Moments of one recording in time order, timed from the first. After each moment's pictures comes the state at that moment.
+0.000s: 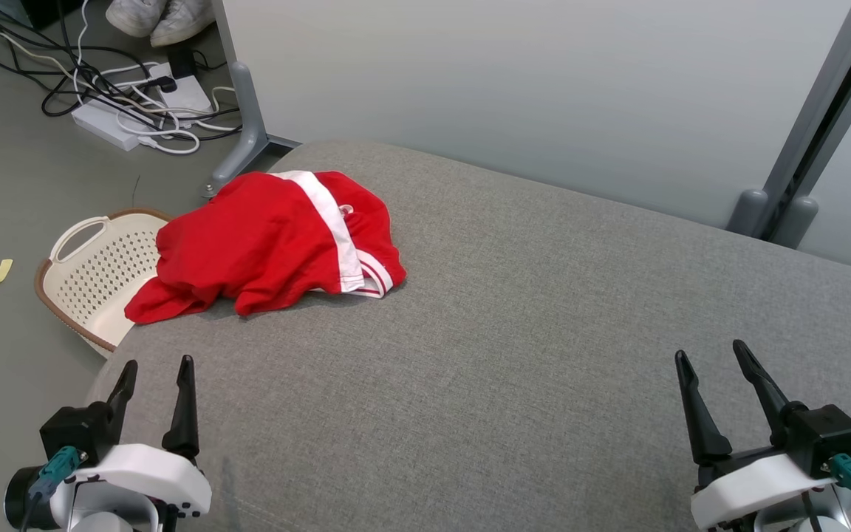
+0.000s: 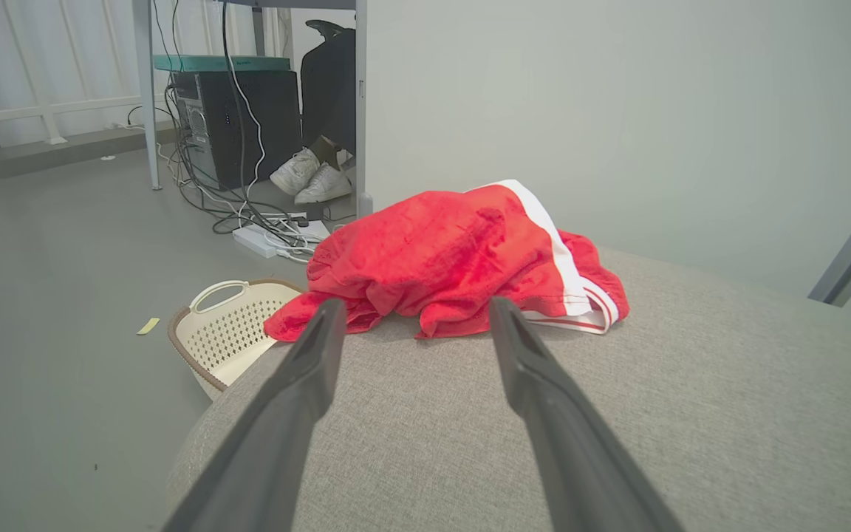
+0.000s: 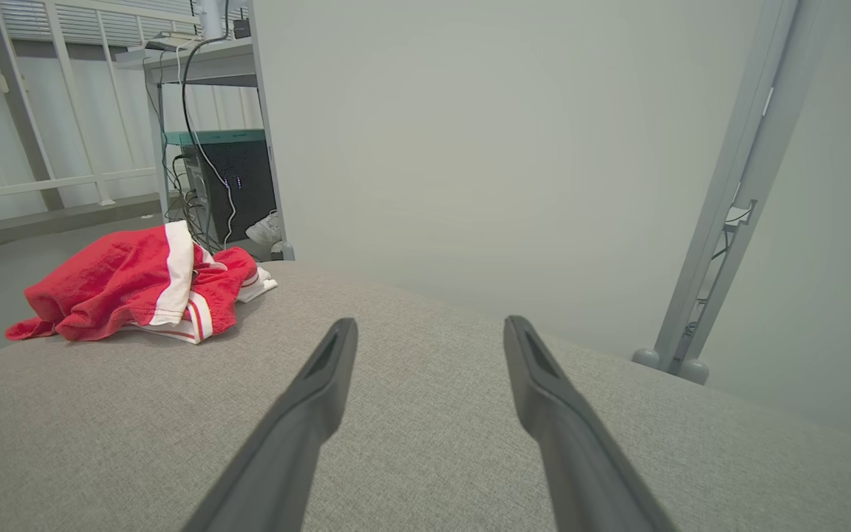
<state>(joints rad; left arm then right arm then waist) -0.18 0.11 0.05 0.55 -0.22 -0.09 -0.26 -0.07 -0.09 0.06 0.26 0.11 0.13 -0.26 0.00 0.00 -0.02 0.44</state>
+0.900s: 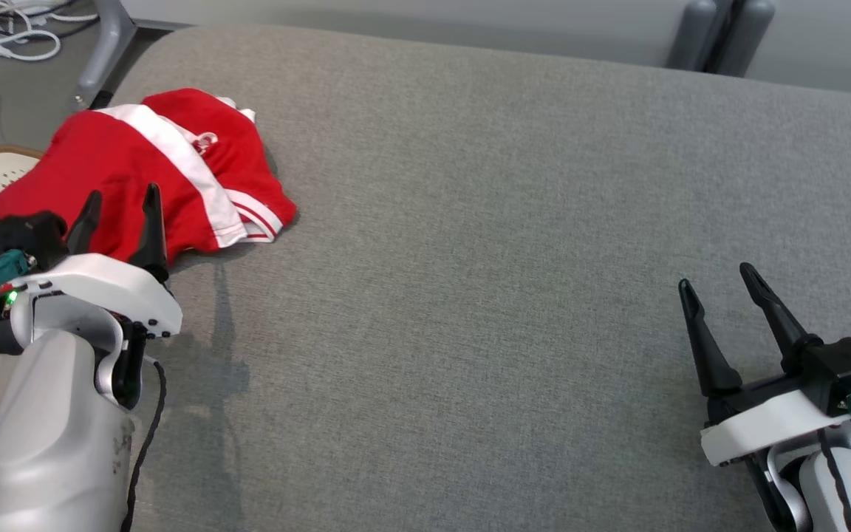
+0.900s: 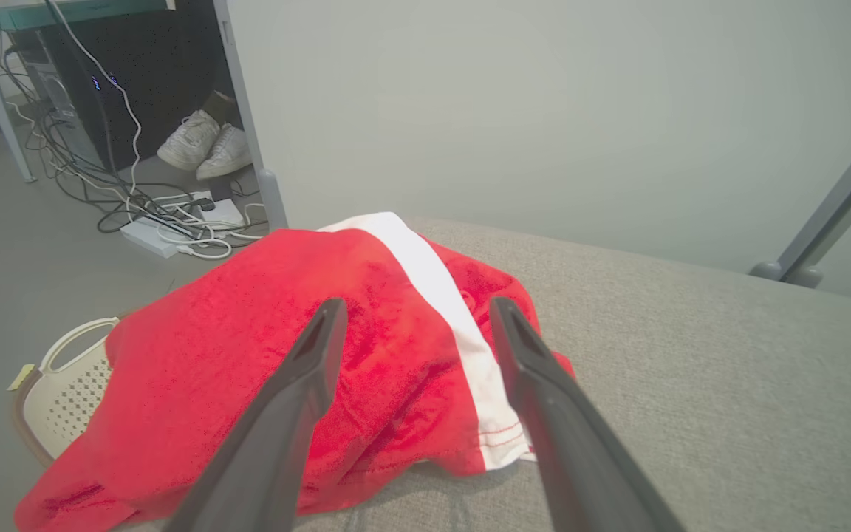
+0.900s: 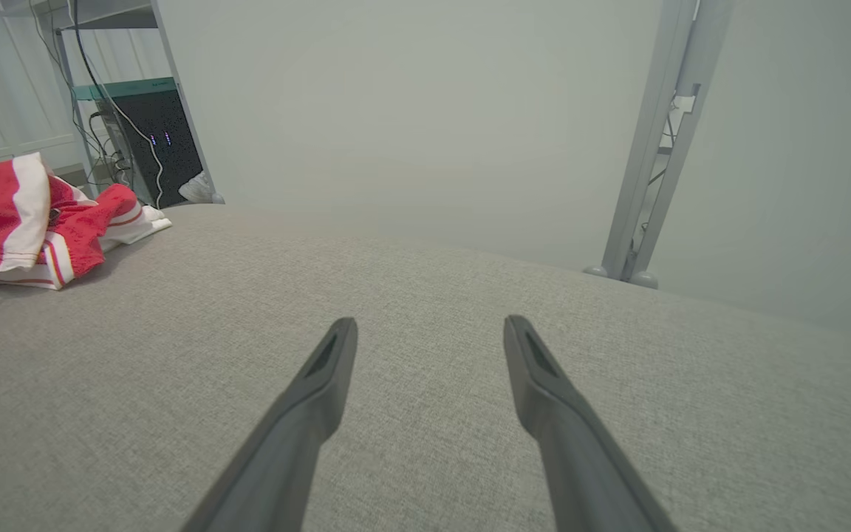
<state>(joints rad) -0.58 0.15 0.04 0.71 -0.29 -0.09 -0.15 -0.19 -0.17 0.11 0.23 0.13 0.13 -0.26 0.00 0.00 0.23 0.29</state>
